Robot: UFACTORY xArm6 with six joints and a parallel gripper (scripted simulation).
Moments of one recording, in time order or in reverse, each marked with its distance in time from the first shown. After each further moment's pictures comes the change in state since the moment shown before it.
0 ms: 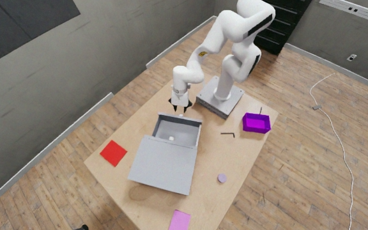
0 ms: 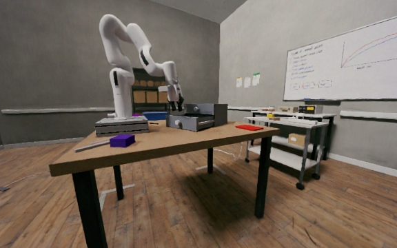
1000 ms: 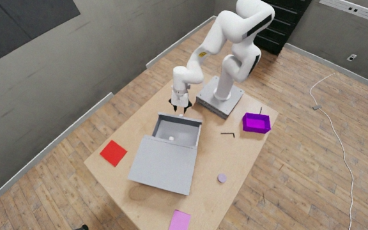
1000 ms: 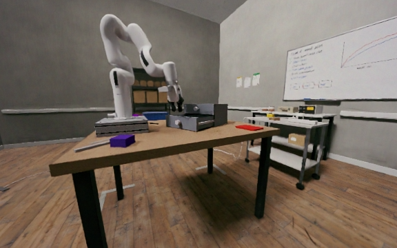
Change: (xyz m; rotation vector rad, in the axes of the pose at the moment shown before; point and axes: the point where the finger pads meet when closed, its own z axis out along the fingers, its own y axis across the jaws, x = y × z) arm 0.001 0.000 0.003 -0.001 -0.002 0.000
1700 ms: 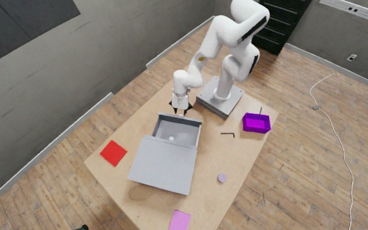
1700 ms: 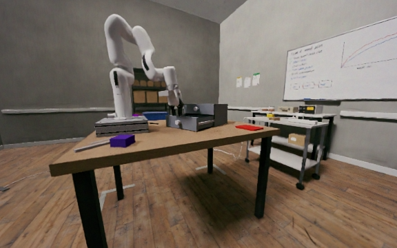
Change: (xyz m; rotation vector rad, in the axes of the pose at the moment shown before) arm 0.005 0.000 0.025 0.000 0.000 0.000
